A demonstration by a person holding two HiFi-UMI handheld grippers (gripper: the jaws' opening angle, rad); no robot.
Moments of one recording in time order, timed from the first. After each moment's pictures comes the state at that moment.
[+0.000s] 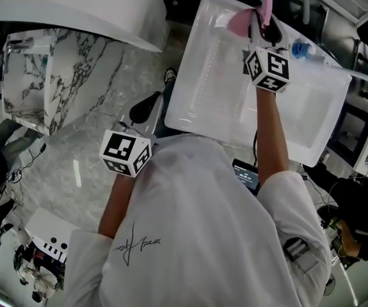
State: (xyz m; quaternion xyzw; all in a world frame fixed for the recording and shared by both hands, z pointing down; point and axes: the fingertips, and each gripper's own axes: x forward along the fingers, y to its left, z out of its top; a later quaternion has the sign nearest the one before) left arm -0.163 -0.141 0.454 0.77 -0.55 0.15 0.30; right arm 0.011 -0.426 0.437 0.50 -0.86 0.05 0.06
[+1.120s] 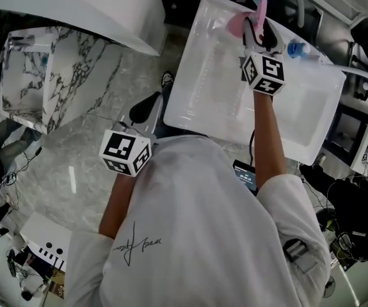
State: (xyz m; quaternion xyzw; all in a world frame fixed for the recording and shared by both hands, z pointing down) left arm -0.163 -0.129 0.444 0.77 -0.56 0.12 0.29; right arm 0.009 -0.402 0.440 0.49 -0.87 0.05 0.10
